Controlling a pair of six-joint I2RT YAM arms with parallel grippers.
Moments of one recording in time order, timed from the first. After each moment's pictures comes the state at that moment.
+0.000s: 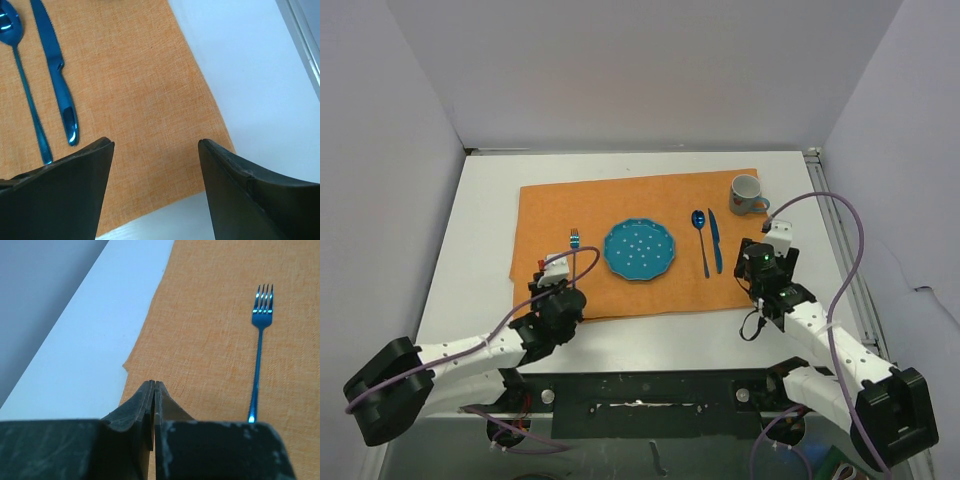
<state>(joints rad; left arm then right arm) -0.90 1.05 0.34 0.09 -1.27 -0.35 0.39 0.96 0.51 -0.24 0.61 0.35</state>
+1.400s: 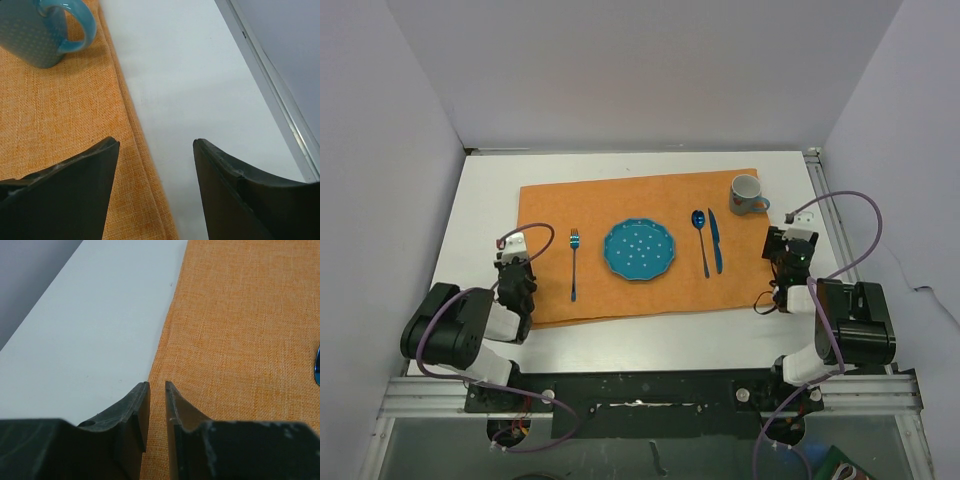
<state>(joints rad) -0.17 1.50 0.14 1.17 -0.50 -0.01 -0.10 1.50 0.34 0.85 0.18 -0.07</state>
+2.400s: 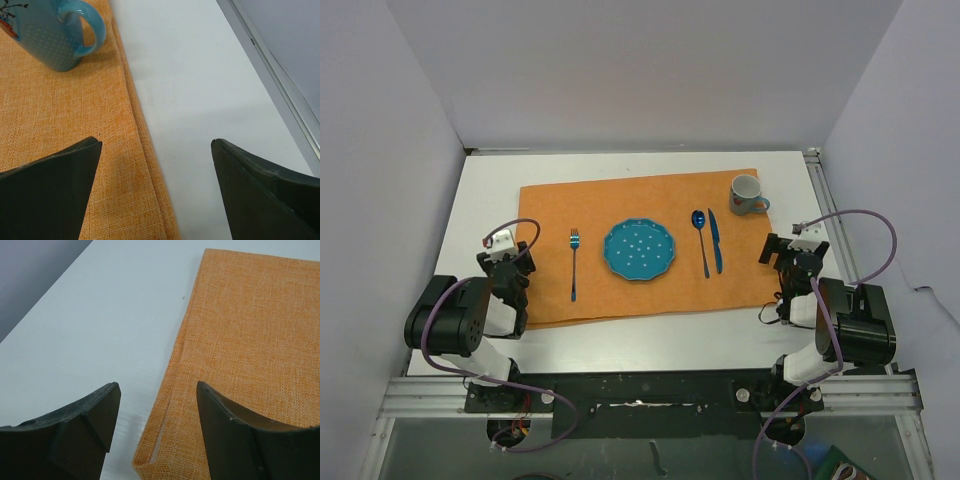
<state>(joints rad) -0.08 1.60 0.17 1.26 -0.42 -0.07 -0.18 1.53 0.24 1.06 0.03 -0.03</state>
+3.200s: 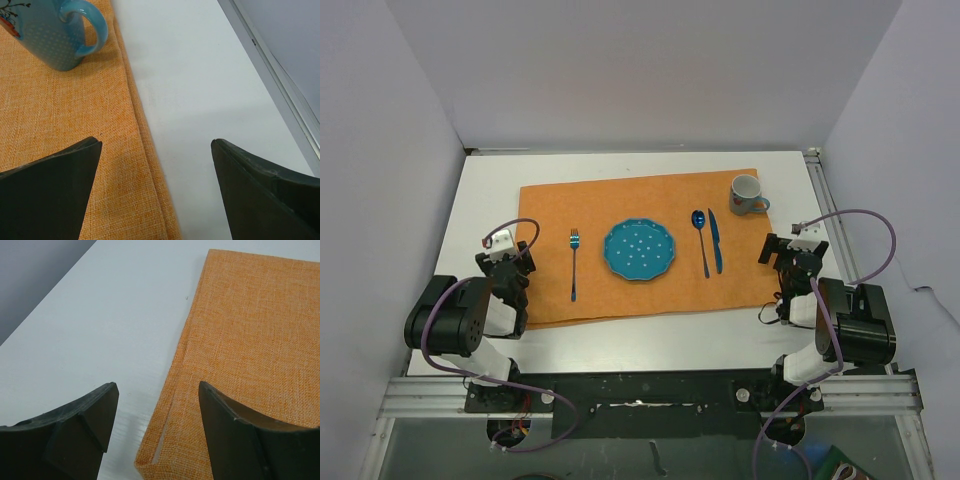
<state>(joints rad) -0.08 1.60 0.17 1.26 -0.44 -0.08 -0.17 1.53 0.24 1.06 0.03 -0.03</state>
